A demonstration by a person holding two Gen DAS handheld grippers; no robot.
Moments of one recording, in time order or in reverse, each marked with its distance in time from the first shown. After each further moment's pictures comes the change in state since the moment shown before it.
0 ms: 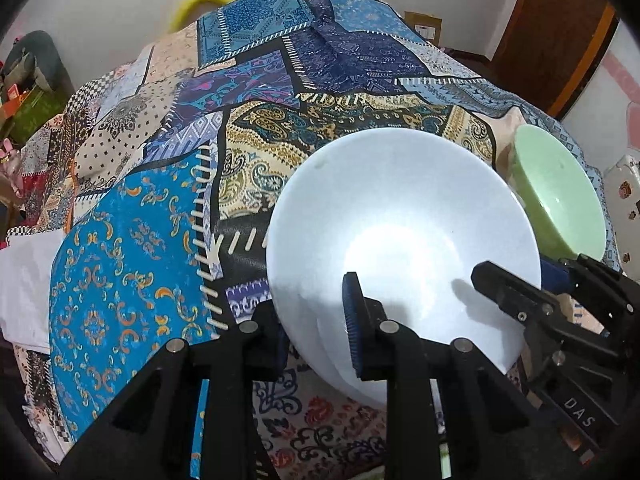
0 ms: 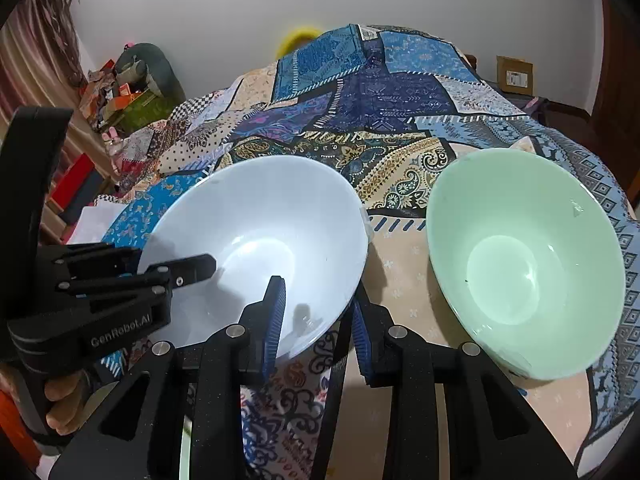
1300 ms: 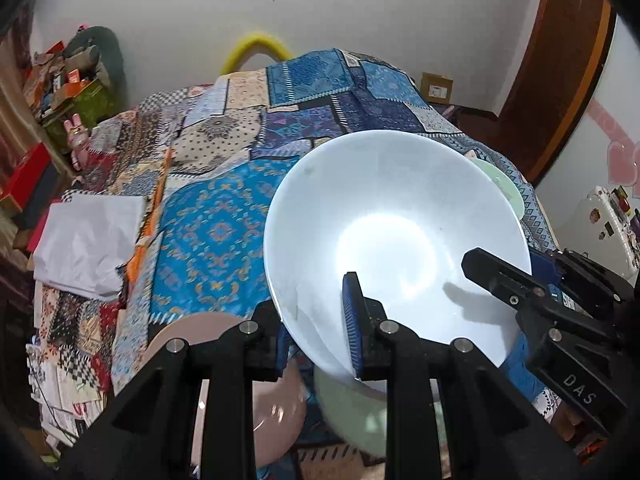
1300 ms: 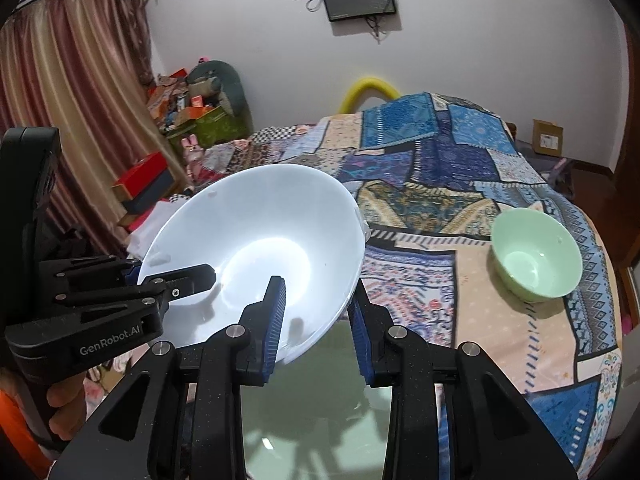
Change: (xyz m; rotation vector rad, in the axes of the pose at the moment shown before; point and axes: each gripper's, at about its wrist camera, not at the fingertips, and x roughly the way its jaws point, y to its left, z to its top) left arm -0.197 0.037 -0.122 -0.125 -0.195 0.041; right arm -0.113 0.115 -0.037 -0.146 -0.145 0.108
